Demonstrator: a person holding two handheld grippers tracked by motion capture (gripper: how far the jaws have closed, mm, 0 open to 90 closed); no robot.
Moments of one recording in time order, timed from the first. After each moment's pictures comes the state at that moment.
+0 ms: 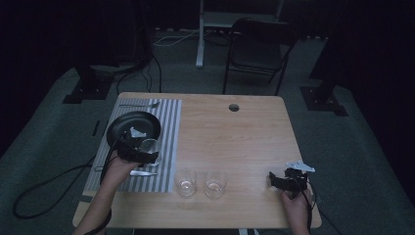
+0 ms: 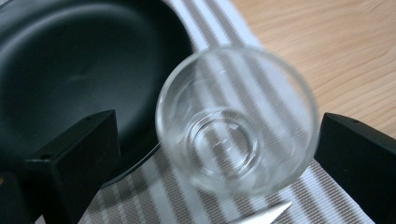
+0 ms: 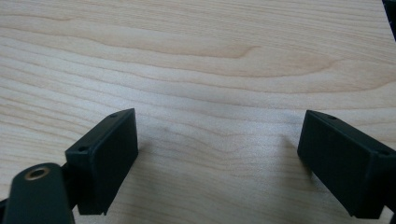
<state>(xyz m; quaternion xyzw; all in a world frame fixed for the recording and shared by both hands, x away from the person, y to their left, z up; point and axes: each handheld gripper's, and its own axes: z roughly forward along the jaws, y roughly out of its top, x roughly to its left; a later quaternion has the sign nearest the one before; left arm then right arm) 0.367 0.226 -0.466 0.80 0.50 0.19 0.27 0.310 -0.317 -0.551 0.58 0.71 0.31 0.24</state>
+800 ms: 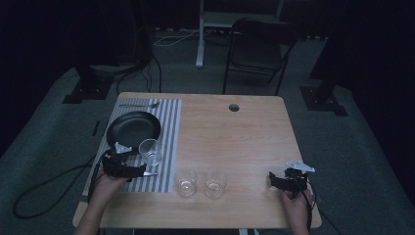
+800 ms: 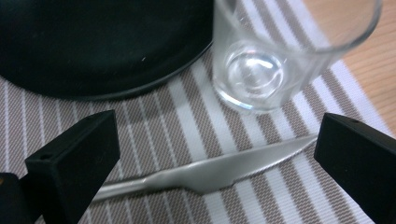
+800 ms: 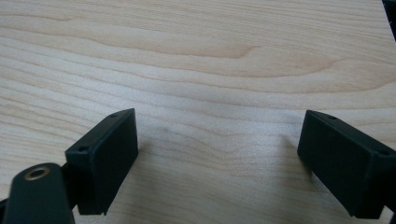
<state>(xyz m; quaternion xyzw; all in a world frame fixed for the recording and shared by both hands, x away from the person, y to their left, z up) 0.323 0.262 -0.489 0.77 0.54 0.20 0.26 0.310 -0.317 -0.551 0.58 0.71 0.31 0.24</state>
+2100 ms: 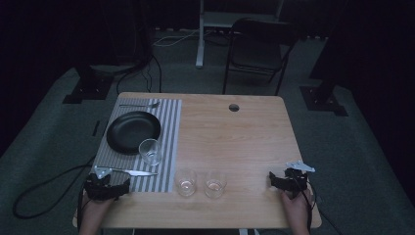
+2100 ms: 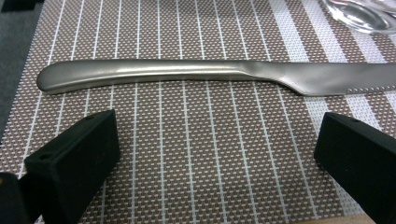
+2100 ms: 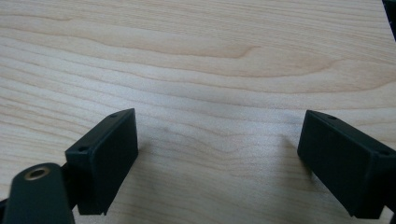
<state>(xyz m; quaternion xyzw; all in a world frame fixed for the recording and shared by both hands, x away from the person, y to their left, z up) 0.274 0.307 -0.546 0.70 0.61 0.25 0.28 0.310 -0.317 -0.550 0.59 0.71 0.31 0.24</state>
